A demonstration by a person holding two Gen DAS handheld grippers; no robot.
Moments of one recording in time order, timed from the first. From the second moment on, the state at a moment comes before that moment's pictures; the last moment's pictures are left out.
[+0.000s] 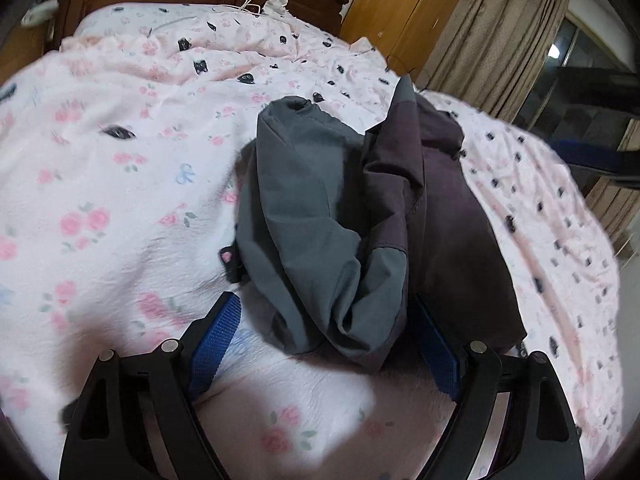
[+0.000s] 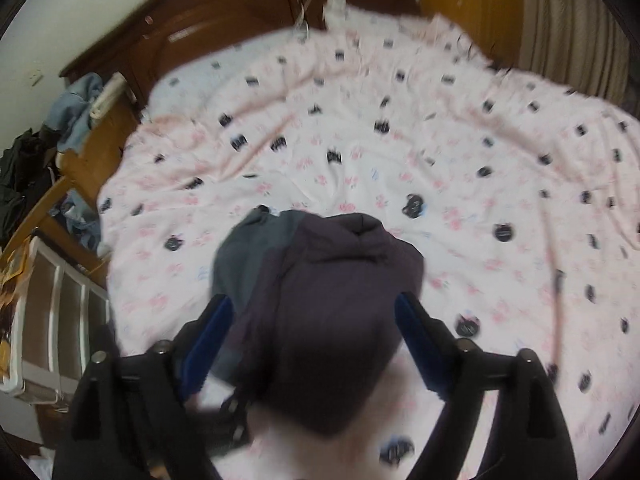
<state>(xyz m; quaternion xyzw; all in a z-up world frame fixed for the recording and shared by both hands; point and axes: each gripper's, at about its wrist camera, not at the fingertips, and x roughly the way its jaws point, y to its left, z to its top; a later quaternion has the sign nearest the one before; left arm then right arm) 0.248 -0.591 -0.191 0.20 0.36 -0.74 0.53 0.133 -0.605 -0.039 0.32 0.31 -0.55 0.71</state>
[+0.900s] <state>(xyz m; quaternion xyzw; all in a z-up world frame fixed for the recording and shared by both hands) 0.292 -0.375 0.000 0.22 0.21 -0.74 0.60 0.143 -0.287 0.044 0.24 0.26 -0.62 0.70</state>
